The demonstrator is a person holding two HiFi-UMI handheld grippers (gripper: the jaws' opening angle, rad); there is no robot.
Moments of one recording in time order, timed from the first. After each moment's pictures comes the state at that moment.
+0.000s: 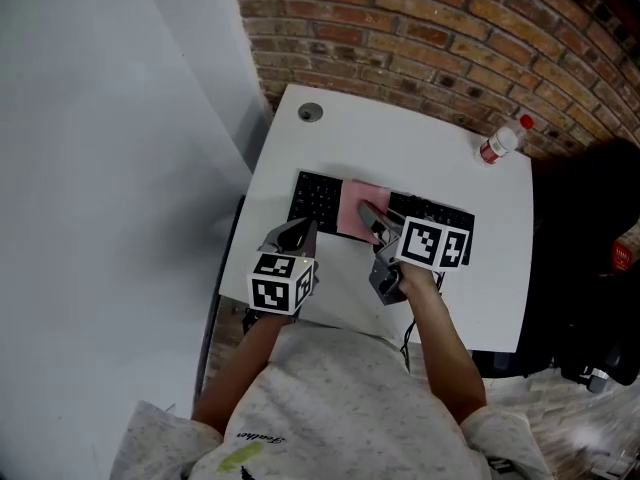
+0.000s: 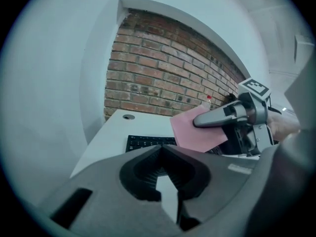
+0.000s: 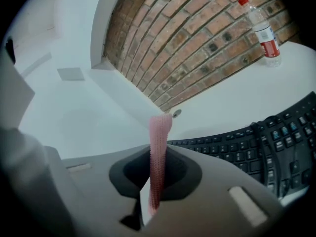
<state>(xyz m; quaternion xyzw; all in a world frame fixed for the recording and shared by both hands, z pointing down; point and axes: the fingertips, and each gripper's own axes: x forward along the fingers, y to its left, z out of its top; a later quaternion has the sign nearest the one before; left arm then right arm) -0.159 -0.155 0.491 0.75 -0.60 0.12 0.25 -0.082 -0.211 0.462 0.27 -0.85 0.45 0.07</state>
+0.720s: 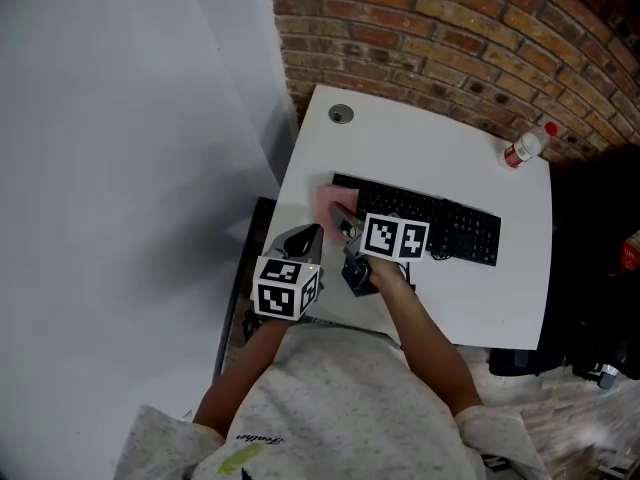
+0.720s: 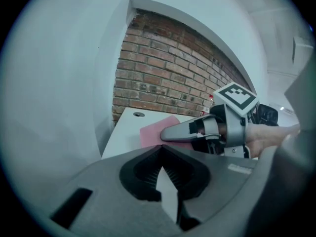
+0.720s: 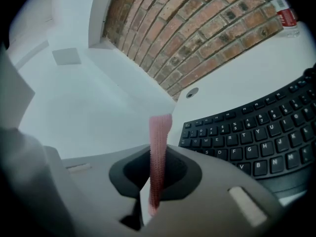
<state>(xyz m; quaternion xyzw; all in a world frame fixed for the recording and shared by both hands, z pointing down) -0.228 -0.126 0.498 0.75 -0.59 0.13 0.26 -0.217 -0.183 0.511 0.25 -0.85 0.46 0.10</state>
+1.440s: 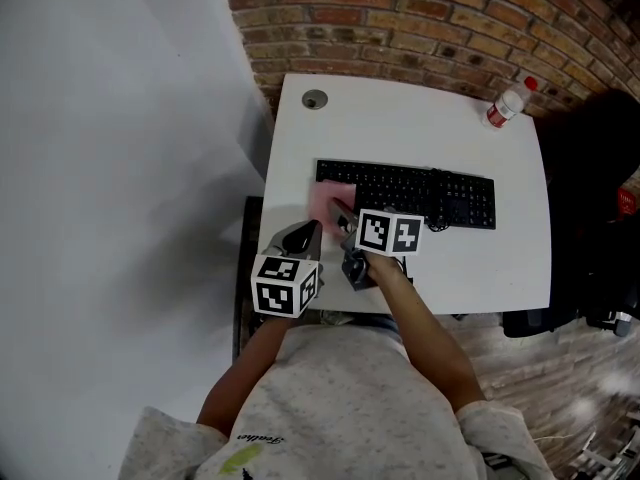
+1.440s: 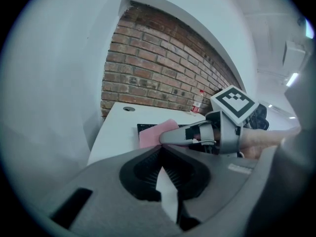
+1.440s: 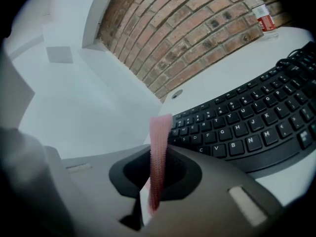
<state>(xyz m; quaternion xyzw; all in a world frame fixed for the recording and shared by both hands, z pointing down) -0.212 -0.122 0.513 0.79 -0.54 0.14 0.27 -0.192 -0.178 0.540 0.32 -0.83 0.45 0.10</state>
